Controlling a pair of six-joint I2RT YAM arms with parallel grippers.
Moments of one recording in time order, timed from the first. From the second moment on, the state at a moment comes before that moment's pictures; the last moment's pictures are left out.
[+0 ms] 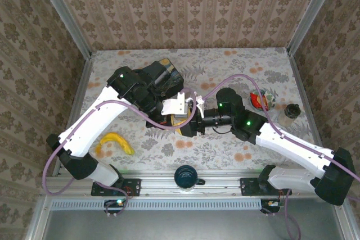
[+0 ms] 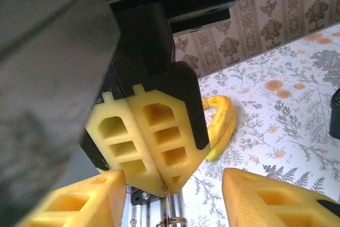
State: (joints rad) left arm -0.85 1.50 1.81 -1.61 0.45 0.73; right arm 0.81 1.15 0.91 -0.02 -0.65 0.19
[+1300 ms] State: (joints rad) left arm -0.84 1.50 1.81 -1.61 0.45 0.73; right arm 0.80 1.16 0.91 -0.05 -0.66 0.16
